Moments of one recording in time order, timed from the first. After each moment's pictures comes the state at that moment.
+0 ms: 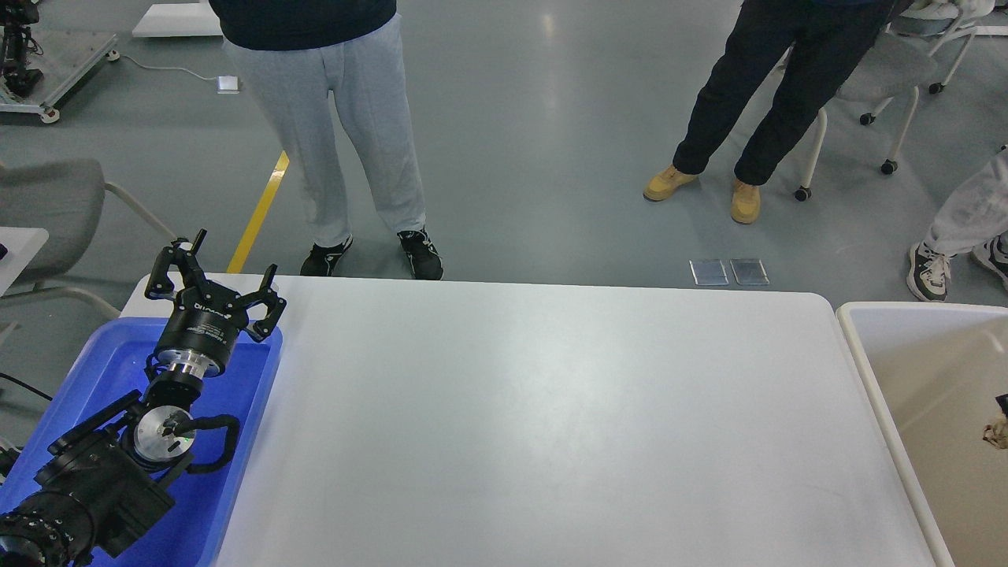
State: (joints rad) left arm -0.58 0.34 -0.75 -0.45 -0.17 -0.63 -0.53; right arm 0.58 -0.42 -0.14 -0.04 -0.16 -0.09 0.24
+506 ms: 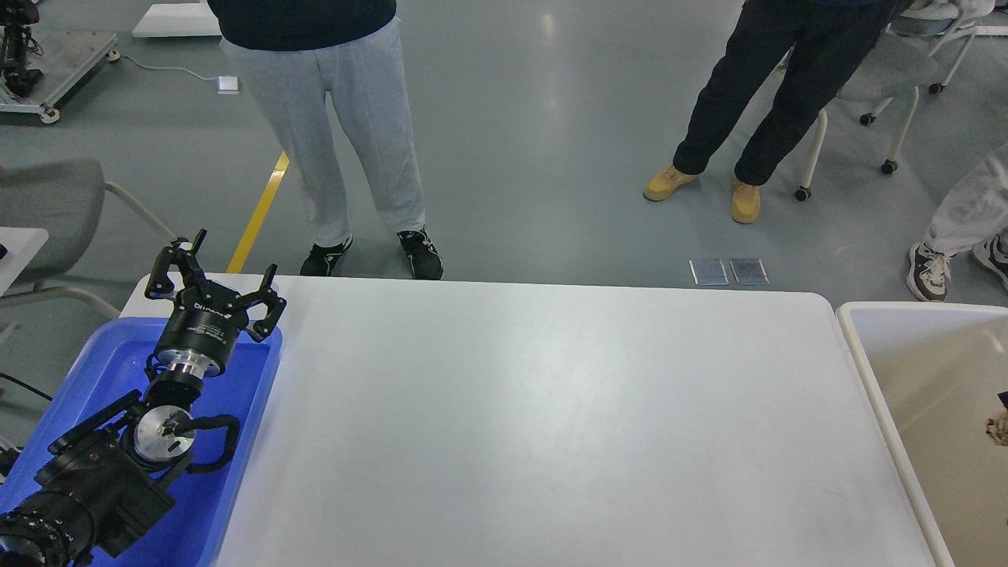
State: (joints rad) left arm -0.58 0.34 -0.75 -0.45 -0.17 -0.63 -0.53; right arm 0.59 -0.41 -0.13 -0.05 -0.16 -0.12 0.24
